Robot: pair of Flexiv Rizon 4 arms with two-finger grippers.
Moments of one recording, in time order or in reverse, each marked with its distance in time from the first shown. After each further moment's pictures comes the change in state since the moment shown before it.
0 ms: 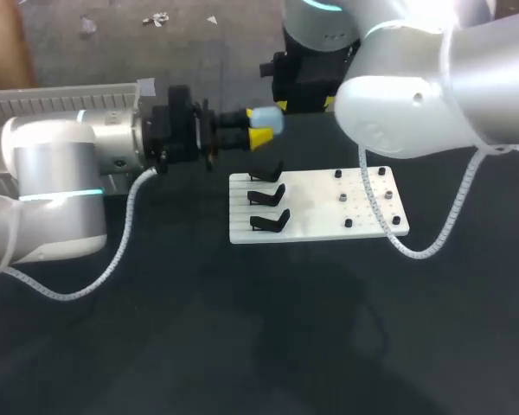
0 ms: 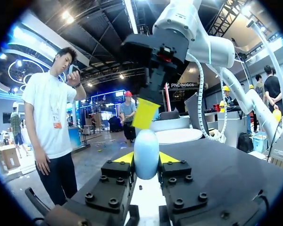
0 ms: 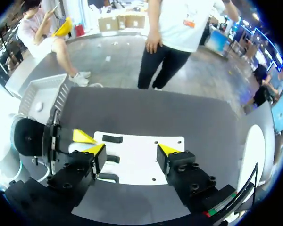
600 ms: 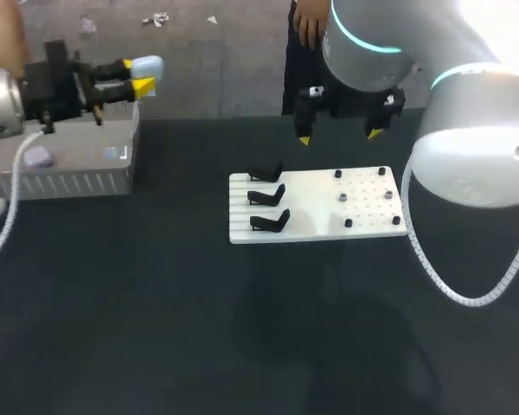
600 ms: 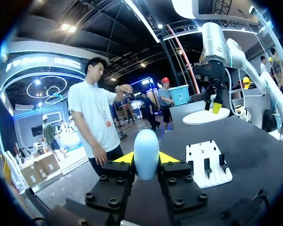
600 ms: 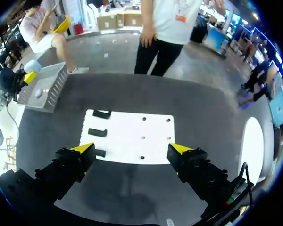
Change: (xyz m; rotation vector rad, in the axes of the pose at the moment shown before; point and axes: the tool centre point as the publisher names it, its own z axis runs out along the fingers) left arm -0.027 0.100 -0.182 -0.299 0.179 0.127; right arm 0.071 -0.031 -0.019 0.010 0.014 -0.004
